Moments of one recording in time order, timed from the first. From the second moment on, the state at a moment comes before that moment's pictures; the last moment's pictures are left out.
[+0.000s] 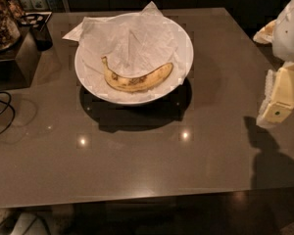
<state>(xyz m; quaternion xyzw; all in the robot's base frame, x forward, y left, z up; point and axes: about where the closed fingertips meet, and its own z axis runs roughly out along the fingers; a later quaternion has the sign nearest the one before) 0.438 -0.216 0.976 -0.60 0.78 -0.03 0.16</state>
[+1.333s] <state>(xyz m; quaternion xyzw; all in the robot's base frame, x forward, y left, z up) 0.465 -0.163 0.980 -0.66 0.74 -0.06 0.14</state>
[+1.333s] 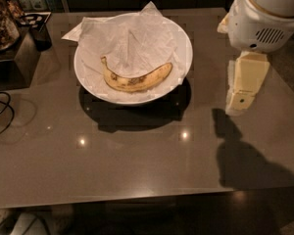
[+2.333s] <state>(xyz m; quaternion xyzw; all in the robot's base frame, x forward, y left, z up) 0.508 -0.116 0.994 -0.68 0.71 0.00 0.16</state>
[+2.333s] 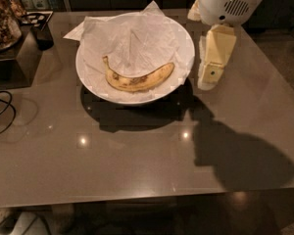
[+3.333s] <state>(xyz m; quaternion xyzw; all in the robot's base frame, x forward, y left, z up) 0.561 -0.026 0.975 -0.73 0.67 0.03 0.13</state>
